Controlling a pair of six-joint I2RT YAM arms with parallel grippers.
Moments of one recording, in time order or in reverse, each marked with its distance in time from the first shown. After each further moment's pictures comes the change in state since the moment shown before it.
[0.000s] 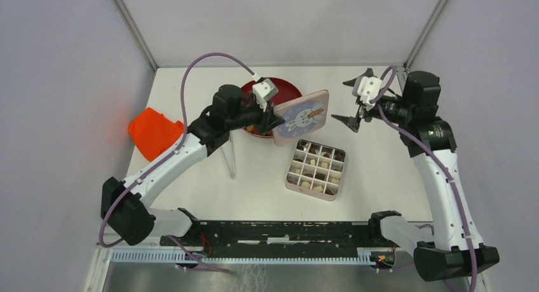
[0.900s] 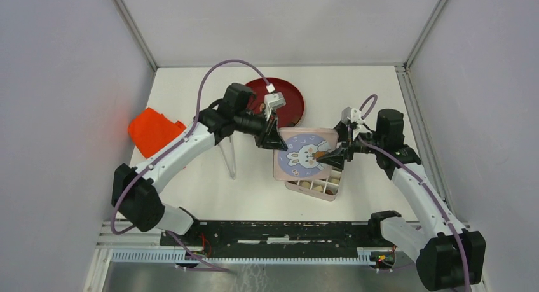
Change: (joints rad) left arm 0.031 0.058 0.039 -0.321 0.446 -0.063; right arm 0.025 -0.093 -0.680 0.417 -0.319 0.463
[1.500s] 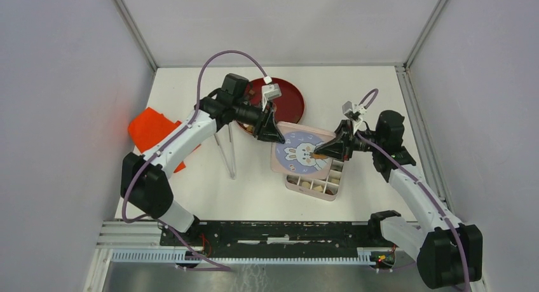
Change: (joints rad) left arm 0.093 0.147 0.156 -0.133 0.181 0.199; right arm 0.032 0.025 -0.058 0.316 -0.079 0.435
